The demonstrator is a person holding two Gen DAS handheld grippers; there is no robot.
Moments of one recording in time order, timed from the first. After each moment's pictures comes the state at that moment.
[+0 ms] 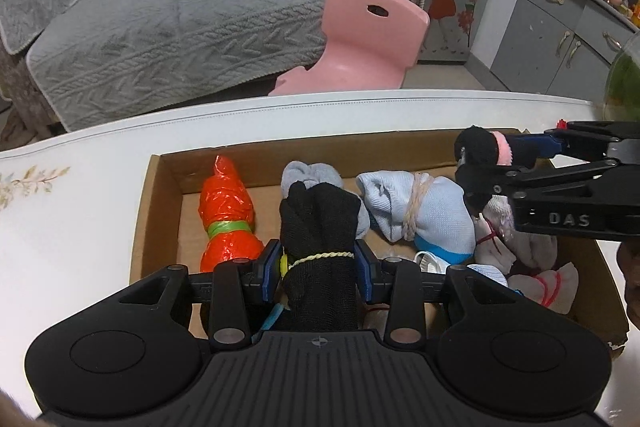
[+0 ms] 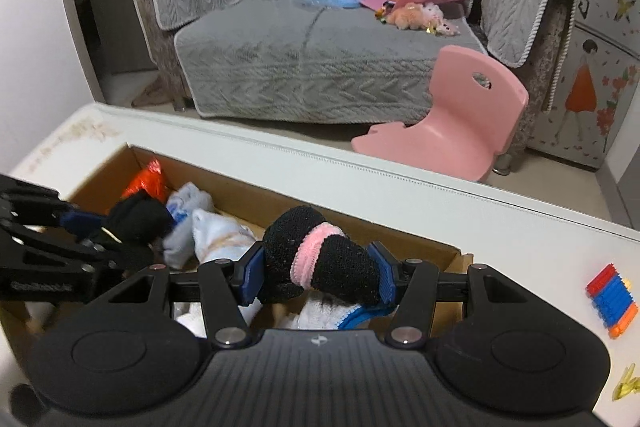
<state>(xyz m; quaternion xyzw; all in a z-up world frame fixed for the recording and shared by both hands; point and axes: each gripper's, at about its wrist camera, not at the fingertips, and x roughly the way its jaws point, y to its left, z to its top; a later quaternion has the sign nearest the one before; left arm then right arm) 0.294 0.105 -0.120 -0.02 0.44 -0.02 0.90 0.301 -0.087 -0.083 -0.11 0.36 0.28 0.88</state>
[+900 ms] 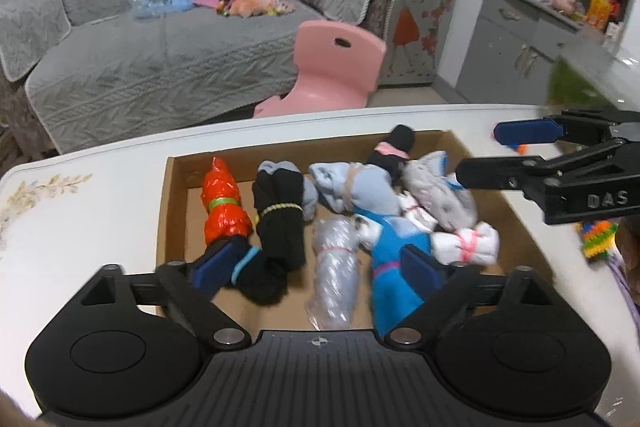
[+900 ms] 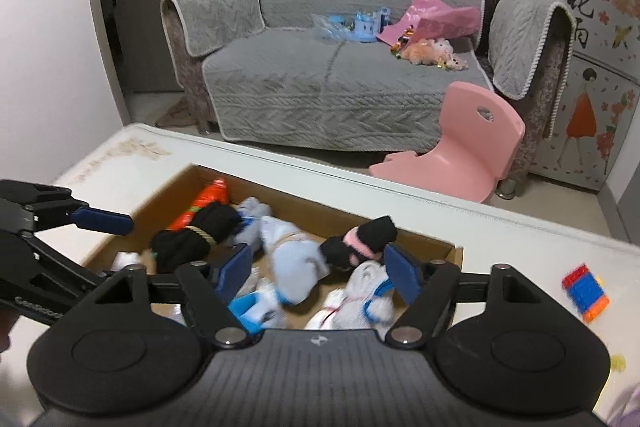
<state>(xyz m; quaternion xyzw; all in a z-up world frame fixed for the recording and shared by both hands) 0.206 0.090 -0.069 -0.01 0.39 -0.05 0.92 0.240 -0.114 -0.025 -0.07 0.32 0.32 0.89</state>
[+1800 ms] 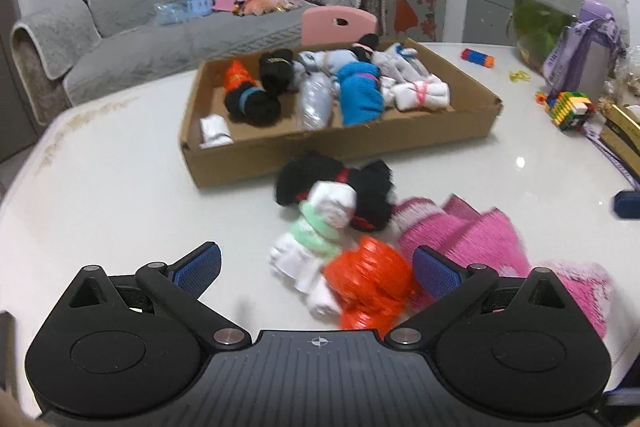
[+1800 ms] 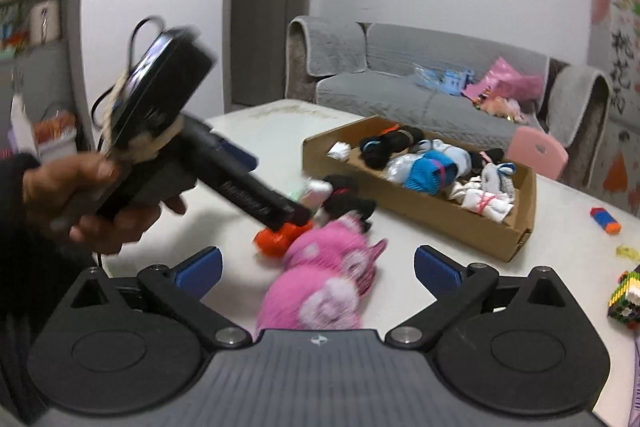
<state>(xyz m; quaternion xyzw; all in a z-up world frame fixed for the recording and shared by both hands) 0.029 0.060 -0.133 0.03 0.37 -0.02 0.93 -0.020 -0.127 -0.077 -0.14 0.22 0.41 0.88</state>
